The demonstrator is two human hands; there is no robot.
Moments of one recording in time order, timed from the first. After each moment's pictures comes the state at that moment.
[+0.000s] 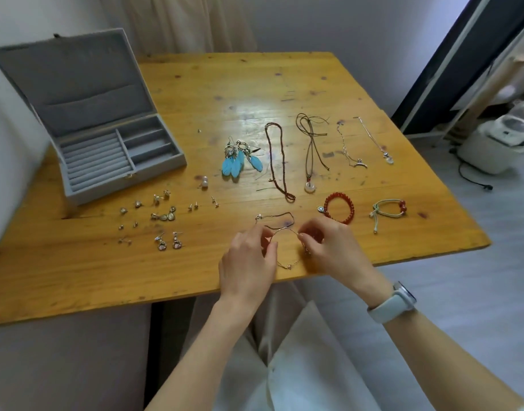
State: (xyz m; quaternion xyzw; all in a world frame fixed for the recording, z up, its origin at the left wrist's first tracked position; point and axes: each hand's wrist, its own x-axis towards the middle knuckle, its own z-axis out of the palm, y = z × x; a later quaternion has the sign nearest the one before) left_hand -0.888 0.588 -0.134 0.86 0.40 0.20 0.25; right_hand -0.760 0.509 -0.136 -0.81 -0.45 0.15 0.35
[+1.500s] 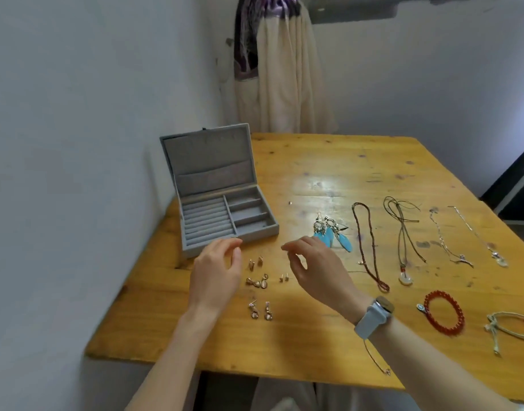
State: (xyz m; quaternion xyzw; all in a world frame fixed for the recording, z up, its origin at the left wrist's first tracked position) left_hand -0.981 0.741 -0.086 0.80 0.44 0.34 0.22; right_hand -0.817 0.667 -0.100 -0.70 -0.63 0.04 0.33
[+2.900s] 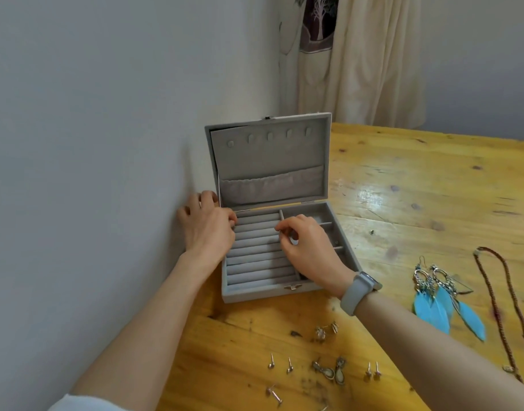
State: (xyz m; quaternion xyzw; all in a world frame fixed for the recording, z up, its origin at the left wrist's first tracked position) left_hand -1.000 0.943 -0.092 0.80 0.60 0.09 -0.05; right_hand -0.845 0.875 -0.129 -0.65 -0.65 0.15 0.37
